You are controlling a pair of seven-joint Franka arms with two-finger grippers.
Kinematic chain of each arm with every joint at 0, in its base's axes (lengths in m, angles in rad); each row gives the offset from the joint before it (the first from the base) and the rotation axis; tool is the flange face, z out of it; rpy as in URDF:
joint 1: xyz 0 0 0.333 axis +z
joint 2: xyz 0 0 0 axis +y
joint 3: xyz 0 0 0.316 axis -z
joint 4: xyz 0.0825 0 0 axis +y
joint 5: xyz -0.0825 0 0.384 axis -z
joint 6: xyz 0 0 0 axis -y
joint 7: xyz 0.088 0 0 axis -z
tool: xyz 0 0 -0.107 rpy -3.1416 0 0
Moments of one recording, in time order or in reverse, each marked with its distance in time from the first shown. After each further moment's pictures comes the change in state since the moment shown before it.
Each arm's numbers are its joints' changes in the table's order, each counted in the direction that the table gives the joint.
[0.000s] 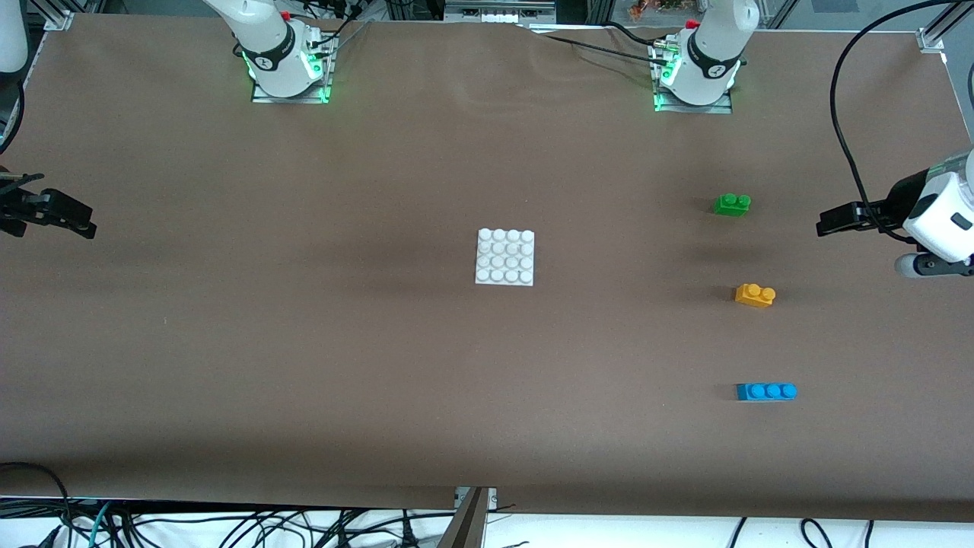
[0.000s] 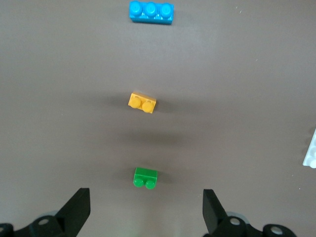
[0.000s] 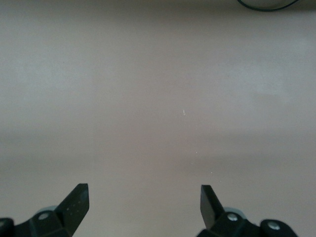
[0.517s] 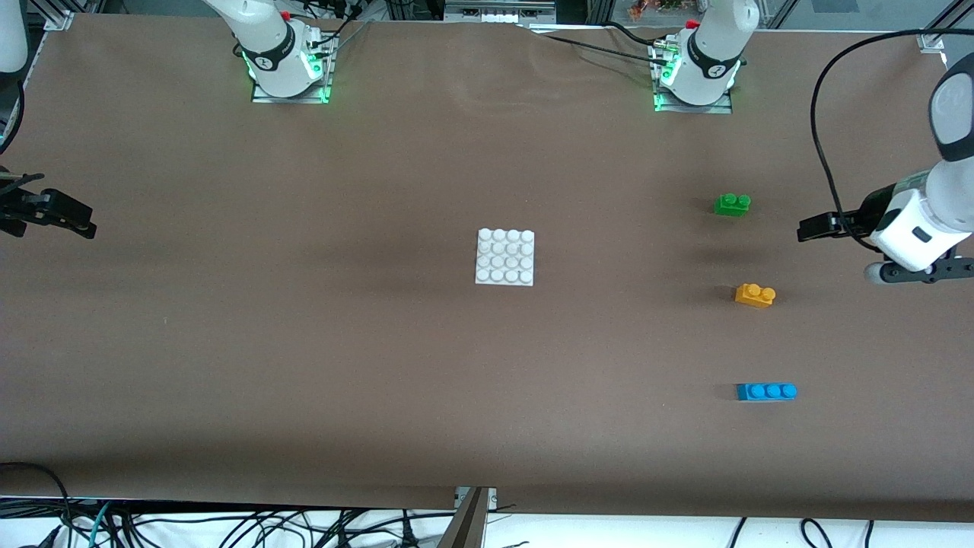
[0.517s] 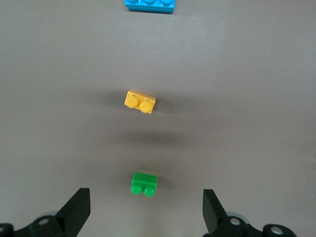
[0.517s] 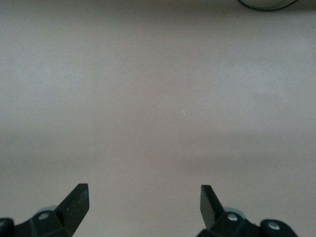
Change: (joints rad) left arm 0.000 -0.008 0.001 0.160 0.001 0.154 0.000; right arm 0.000 0.000 0.000 0.000 0.000 0.000 0.000
